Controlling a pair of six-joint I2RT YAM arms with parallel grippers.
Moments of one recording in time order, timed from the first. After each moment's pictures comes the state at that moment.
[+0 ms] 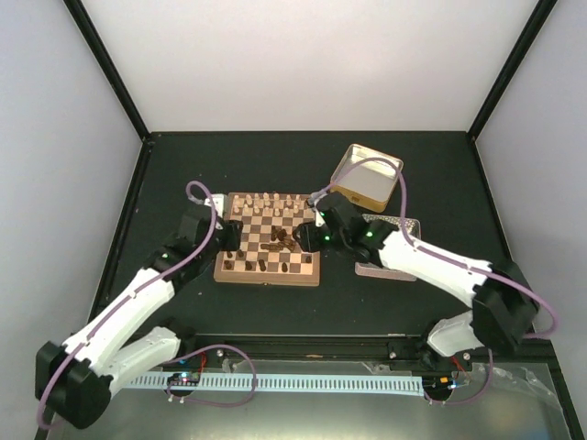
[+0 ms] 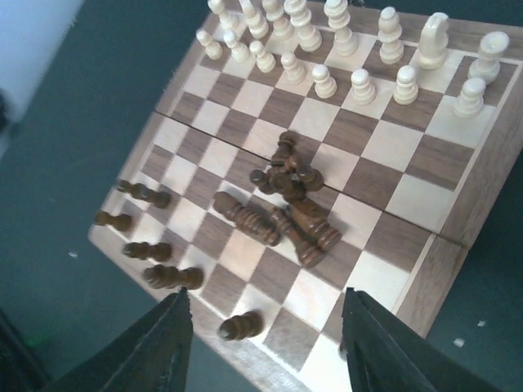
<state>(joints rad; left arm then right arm) -0.46 0.95 0.66 -0.38 -0.09 -0.45 0.85 1.37 0.96 -0.30 -0.06 0.54</state>
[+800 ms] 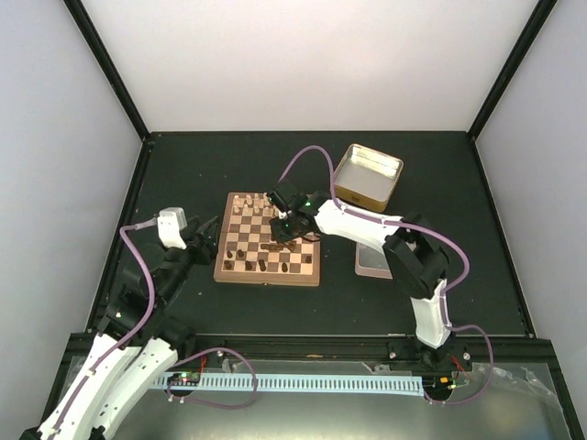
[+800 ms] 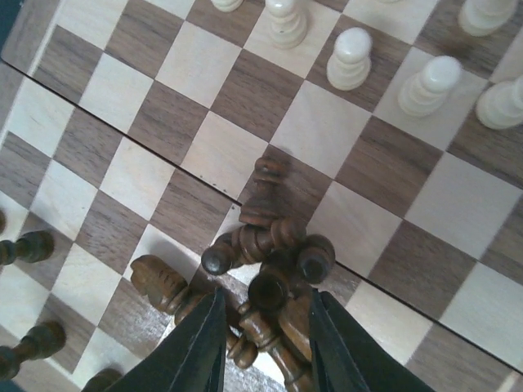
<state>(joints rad) -0.46 0.37 0.61 -0.38 -0.12 -0.42 0.87 1.97 1.51 -0.60 -0.01 0.43</state>
